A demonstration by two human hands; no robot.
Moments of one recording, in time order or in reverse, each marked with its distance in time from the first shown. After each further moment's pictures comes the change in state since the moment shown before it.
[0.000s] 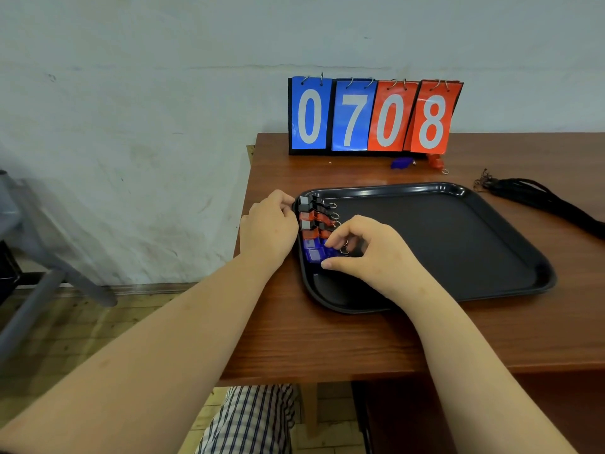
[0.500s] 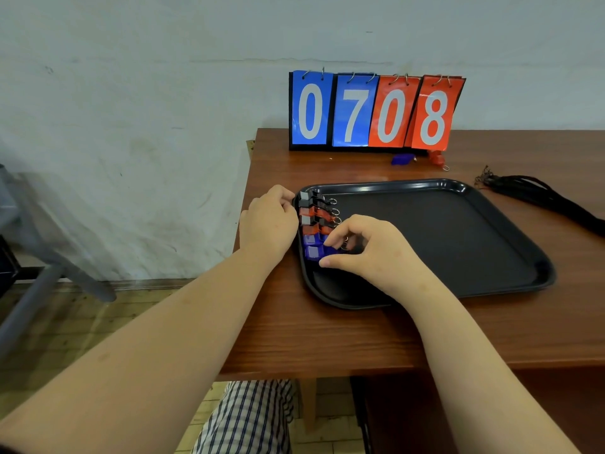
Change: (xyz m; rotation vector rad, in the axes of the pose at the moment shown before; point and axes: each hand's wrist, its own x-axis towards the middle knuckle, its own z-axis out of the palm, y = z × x) left_hand -0.002 0.002 -0.002 0.006 -0.003 0.013; right_hand -0.001 0.000 0.000 0.010 -0.025 -0.010
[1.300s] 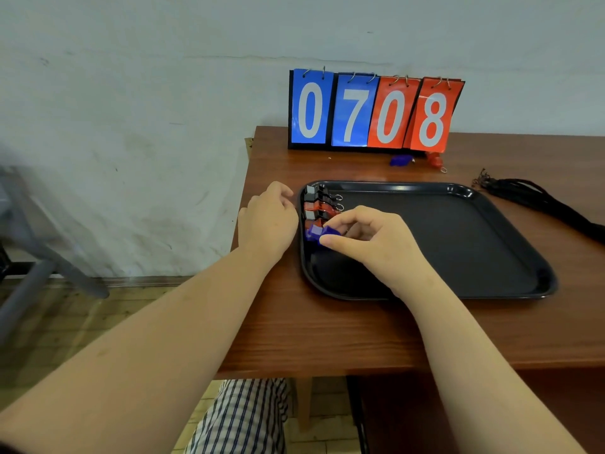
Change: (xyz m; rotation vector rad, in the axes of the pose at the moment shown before) left_hand 0.003 0.001 0.002 0.045 -0.006 -0.010; right_hand 0.003 -0.002 -0.001 0.185 0.101 0.053
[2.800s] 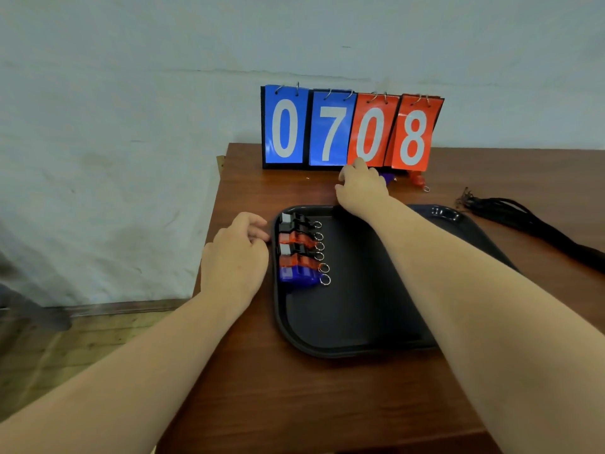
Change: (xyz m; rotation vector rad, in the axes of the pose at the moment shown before) left_hand 0.001 -0.002 -0.003 -0.154 -0.024 -0.001; right_hand 0.204 0.072 -0.032 -0.918 0.114 0.096
